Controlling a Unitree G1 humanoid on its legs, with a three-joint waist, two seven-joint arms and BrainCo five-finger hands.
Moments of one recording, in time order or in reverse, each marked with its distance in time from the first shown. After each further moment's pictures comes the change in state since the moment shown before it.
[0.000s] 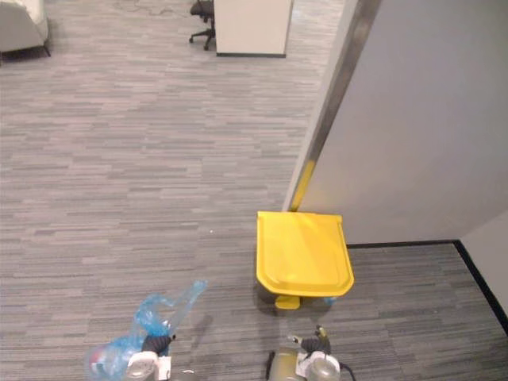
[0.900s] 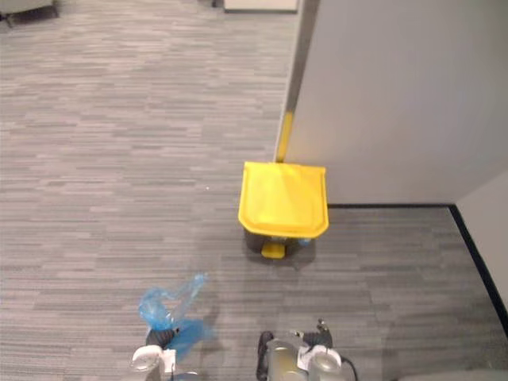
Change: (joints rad) left arm 0.022 -0.075 0.075 -0.057 -0.007 -0.003 0.013; right arm 0.046 0.019 0.020 0.000 0.002 -0.006 -0.003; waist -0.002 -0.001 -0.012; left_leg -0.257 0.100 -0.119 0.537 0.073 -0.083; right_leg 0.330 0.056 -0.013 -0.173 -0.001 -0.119
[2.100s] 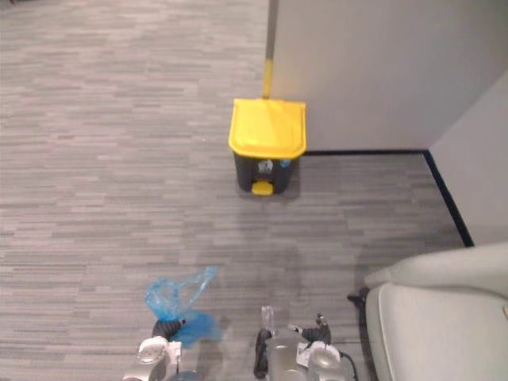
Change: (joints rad) left arm -0.018 -0.009 -0.058 0.006 0.005 -0.018 0.003; right arm -0.031 -0.005 0.021 -0.002 0.000 -0.009 -0.006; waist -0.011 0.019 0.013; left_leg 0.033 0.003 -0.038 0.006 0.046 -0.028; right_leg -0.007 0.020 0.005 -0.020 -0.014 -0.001
